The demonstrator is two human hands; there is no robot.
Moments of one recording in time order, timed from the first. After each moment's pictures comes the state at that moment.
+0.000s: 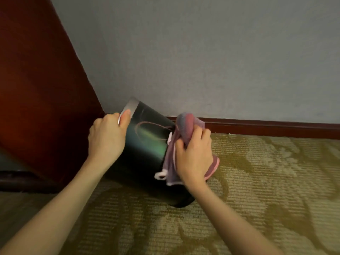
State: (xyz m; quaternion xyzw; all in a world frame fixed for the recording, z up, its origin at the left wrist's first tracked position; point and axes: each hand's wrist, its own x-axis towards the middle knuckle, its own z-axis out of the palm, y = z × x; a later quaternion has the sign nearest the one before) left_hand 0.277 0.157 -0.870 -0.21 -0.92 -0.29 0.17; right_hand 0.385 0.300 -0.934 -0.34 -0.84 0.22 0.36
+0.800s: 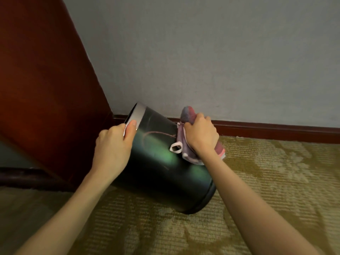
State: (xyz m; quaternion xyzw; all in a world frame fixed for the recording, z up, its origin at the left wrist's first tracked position) left_hand 0.297 0.140 -0.872 -0.25 -0.90 -0.31 0.16; right_hand 0.333 0.343 -0.909 -0.37 -0.88 0.23 0.18
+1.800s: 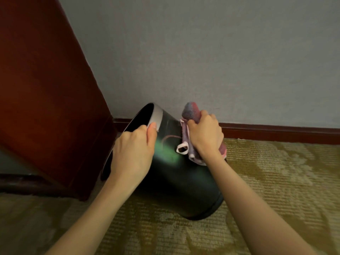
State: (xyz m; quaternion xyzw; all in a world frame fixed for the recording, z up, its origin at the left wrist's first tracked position) left_hand 0.323 0.177 -0.861 -0.29 -0.90 -0.26 0.18; right_hand 0.333 0.351 -0.902 -0.37 -0.86 0.25 0.25
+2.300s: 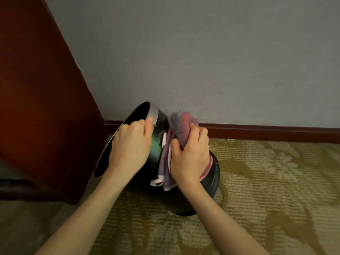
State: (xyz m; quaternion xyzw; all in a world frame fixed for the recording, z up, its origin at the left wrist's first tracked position) left_hand 0.318 0.198 -0.856 -0.29 -0.90 -0.28 0.18; right_hand 0.380 0.296 -0.911 -0.30 -0.81 0.24 0.45
